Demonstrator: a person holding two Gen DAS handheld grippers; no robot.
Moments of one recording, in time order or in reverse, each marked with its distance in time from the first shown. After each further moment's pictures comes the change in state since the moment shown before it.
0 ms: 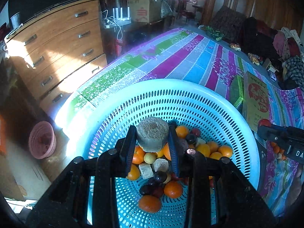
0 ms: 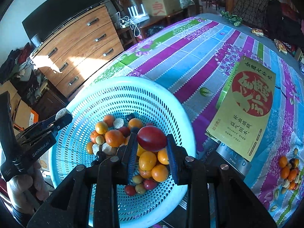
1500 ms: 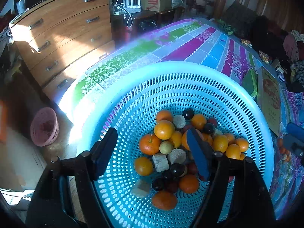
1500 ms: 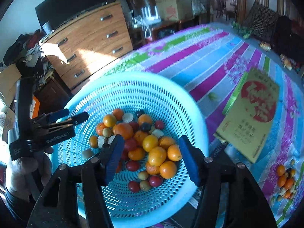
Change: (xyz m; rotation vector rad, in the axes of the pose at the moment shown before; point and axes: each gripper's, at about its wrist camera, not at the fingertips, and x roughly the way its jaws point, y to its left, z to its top) left arm 0.024 0.031 -0.013 -0.058 0.077 0.040; right arm -0.017 0.035 -0.018 -0.122 -0.069 -0.024
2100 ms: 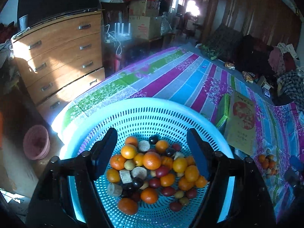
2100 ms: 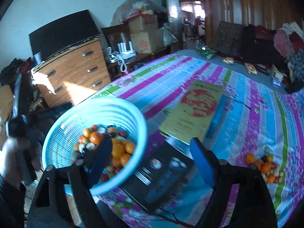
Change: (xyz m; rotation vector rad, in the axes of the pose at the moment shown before) left arm -0.074 -0.064 0.011 0.004 -0.229 -0.085; right arm -0.107 -0.077 -0.080 0.118 -0.232 -0.133
